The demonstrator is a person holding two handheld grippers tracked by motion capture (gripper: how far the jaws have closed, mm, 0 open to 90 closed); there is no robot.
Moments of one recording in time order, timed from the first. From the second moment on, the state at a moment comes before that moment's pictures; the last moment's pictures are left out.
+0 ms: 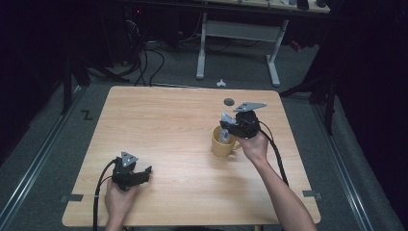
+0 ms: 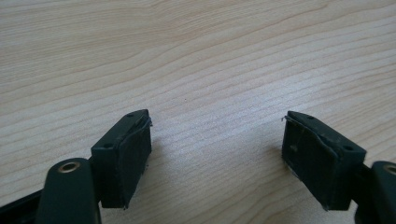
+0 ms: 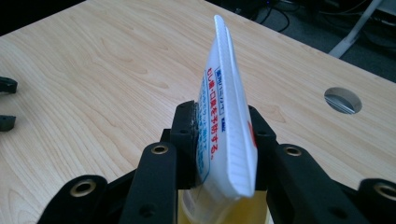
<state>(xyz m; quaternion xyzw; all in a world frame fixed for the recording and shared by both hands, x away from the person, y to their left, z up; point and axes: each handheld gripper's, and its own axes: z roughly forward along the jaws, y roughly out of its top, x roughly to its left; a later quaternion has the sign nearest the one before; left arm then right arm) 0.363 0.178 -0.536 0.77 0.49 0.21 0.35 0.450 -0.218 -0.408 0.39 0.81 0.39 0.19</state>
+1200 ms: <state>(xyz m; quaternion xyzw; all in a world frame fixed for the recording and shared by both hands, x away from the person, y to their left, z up) 0.363 0.178 -0.536 0.77 0.49 0.21 0.35 0.452 -0.210 -0.426 0.39 0.82 0.37 0.19</state>
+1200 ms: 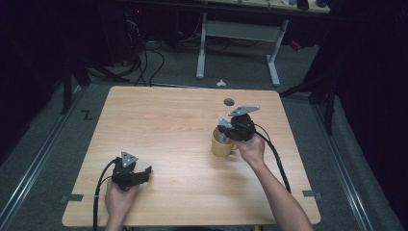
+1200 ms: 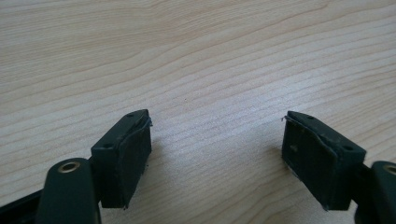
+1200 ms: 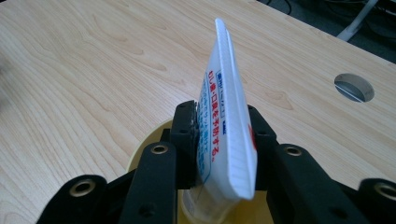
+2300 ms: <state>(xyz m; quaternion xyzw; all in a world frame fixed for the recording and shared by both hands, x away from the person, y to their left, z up) 0.363 0.178 -0.536 0.77 0.49 0.21 0.35 0.448 -0.215 -0.427 0.38 0.83 0.37 0.17</state>
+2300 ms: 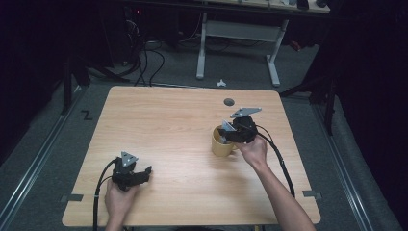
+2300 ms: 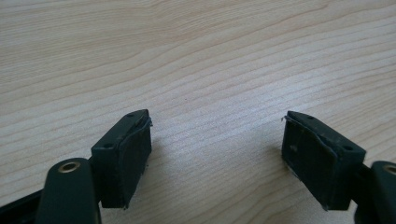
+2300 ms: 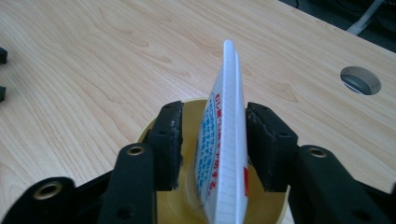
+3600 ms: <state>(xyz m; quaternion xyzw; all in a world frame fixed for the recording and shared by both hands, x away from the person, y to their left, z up) 0.363 0.178 -0.536 0.77 0.49 0.21 0.35 0.426 -0.243 -0.387 0.40 0.79 0.41 0.22</state>
